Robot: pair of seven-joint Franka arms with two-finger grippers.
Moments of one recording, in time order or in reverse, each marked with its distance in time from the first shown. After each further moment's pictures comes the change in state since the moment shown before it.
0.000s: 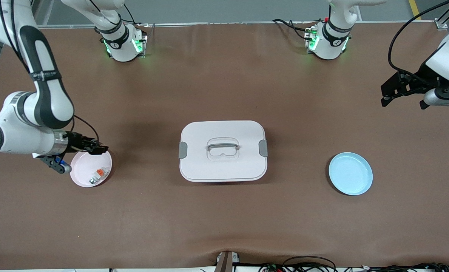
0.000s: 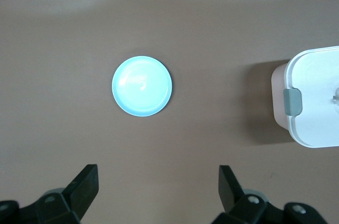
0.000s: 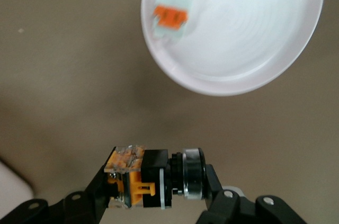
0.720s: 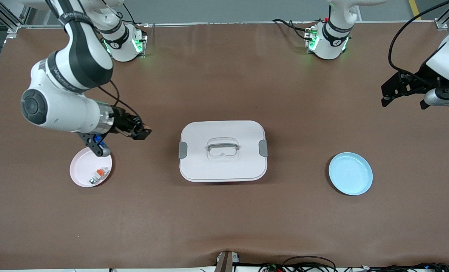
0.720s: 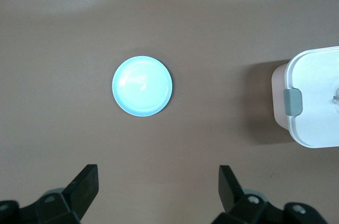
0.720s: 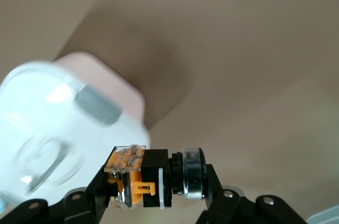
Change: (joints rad) left arm 0.001 0.000 0.000 0.000 0.000 0.000 0.000; right arm 0.238 -0.067 0.090 0.234 0.122 -0.195 0.609
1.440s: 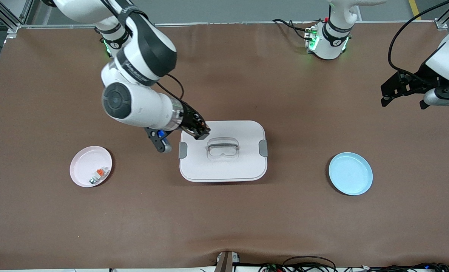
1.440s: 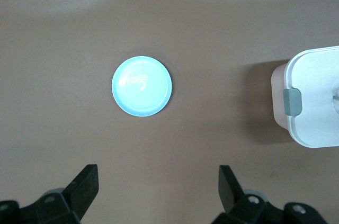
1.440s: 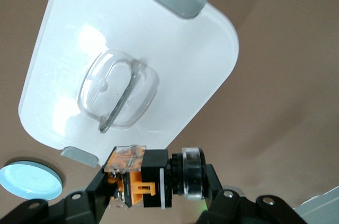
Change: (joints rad) left arm -0.001 -0.001 -0.001 0.000 -0.005 -0.003 0.000; right arm 0.267 0.285 -0.002 0.402 0.021 0.015 0.446
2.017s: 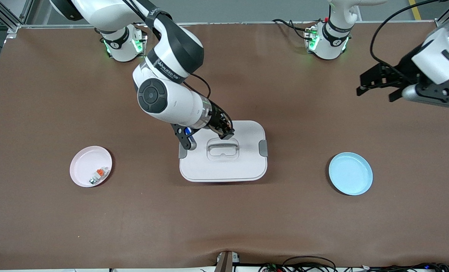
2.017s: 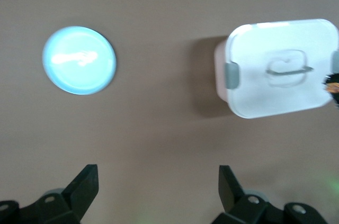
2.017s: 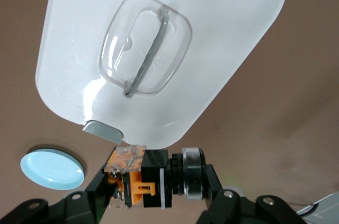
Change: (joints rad) left arm -0.010 0.003 -0.014 -0.035 -0.238 -0.055 -0.045; right arm 0.093 0.088 -0.004 0.124 0.000 0.069 0.128
